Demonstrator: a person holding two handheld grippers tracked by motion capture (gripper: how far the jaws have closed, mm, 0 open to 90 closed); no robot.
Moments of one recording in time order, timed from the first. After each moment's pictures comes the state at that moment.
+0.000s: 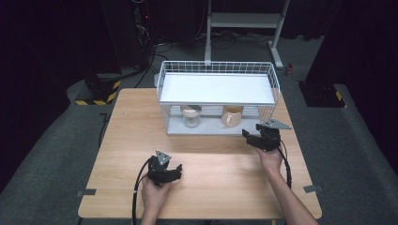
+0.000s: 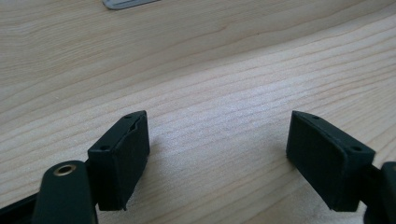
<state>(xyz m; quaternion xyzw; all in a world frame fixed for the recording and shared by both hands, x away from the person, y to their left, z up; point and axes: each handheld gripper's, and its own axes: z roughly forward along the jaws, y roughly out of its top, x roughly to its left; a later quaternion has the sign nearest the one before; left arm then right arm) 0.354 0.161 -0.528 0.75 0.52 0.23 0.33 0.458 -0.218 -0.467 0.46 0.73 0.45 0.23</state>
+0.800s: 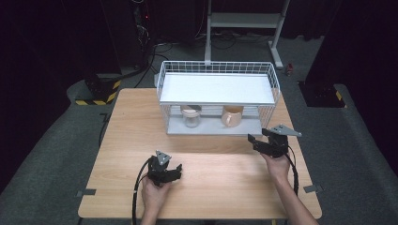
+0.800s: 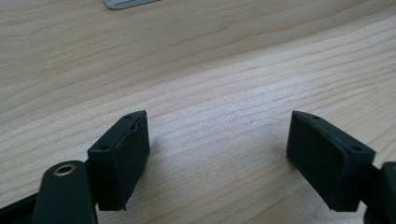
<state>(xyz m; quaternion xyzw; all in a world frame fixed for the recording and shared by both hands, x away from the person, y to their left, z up) 0.354 0.161 -0.528 0.75 0.52 0.24 0.33 0.434 -0.238 -0.464 0.46 0.73 0.46 0.22</state>
